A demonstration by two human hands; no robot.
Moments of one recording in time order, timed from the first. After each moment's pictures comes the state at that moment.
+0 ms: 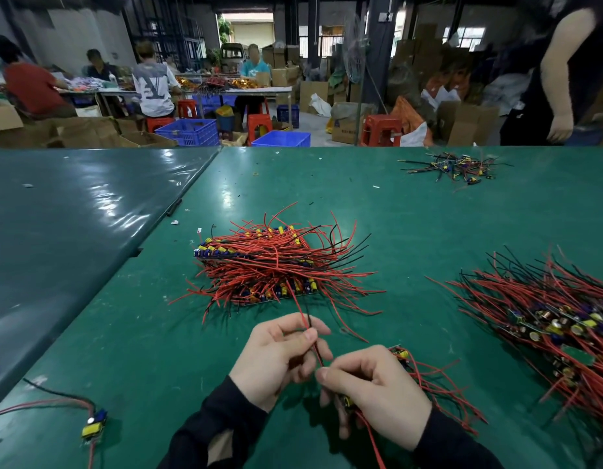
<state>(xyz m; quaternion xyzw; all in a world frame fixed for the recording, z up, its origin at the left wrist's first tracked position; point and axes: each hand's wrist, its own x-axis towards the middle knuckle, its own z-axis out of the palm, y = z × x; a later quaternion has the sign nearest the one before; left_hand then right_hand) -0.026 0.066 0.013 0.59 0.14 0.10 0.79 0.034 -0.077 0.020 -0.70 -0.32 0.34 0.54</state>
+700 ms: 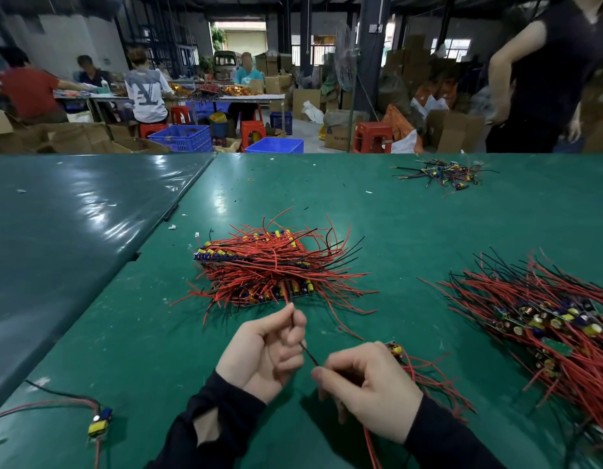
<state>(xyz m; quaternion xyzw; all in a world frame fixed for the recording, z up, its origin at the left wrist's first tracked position) -0.028 0.076 0.027 0.34 0.15 0.04 0.93 0.032 -0.078 0.018 -0.77 -0.43 0.17 0.43</state>
